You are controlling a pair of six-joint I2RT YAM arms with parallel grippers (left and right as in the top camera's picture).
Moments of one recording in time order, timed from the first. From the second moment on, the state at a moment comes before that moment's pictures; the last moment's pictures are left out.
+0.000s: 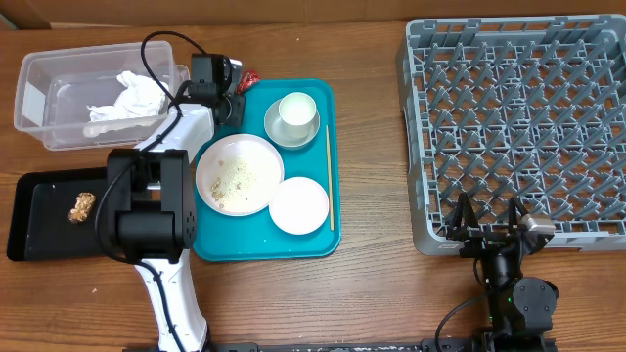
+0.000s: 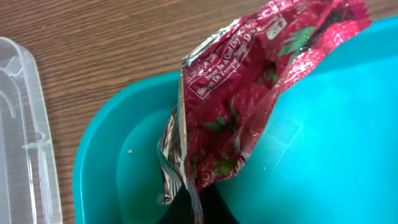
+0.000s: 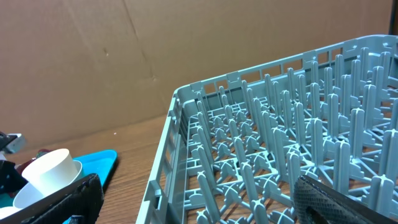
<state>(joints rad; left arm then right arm) -0.06 2.19 1.50 -0.26 -0.06 0.15 0.01 0.01 0.02 -0.03 0.01 0.28</state>
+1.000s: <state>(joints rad) 0.29 1.92 1.61 -0.37 -0.22 -0.27 0.01 0.01 0.02 -0.03 0.01 0.28</state>
